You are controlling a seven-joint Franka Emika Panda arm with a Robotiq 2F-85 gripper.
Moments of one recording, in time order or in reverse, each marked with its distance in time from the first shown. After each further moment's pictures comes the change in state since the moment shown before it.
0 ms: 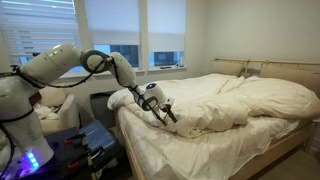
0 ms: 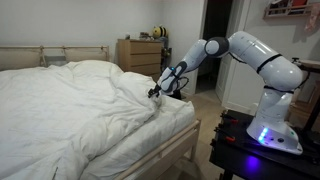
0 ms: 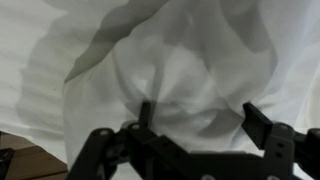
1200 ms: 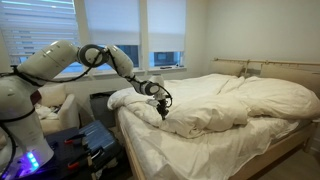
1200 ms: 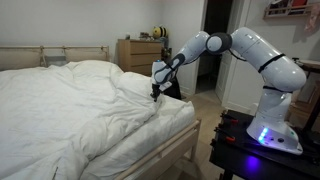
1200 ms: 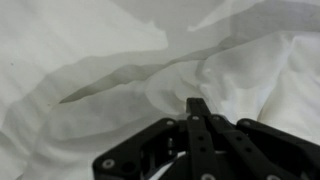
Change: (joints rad) arm 0.120 -0.075 -0.062 0.121 -0.118 -0.670 -0.196
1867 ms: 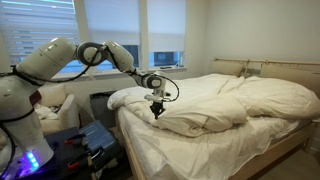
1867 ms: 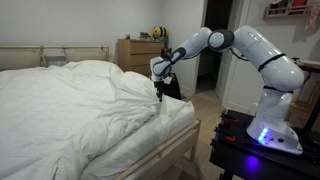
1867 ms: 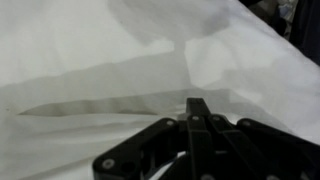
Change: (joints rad) arm -0.065 -0.040 0.090 0.059 -0.011 -0.383 -0.396
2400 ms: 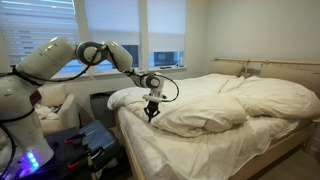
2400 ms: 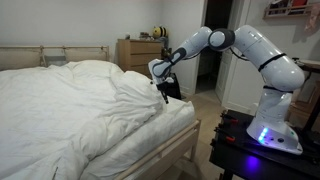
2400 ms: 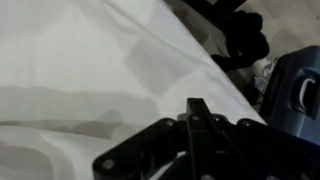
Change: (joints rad) arm 0.015 -0.009 0.013 -0.020 -0.078 -0.205 -0.195
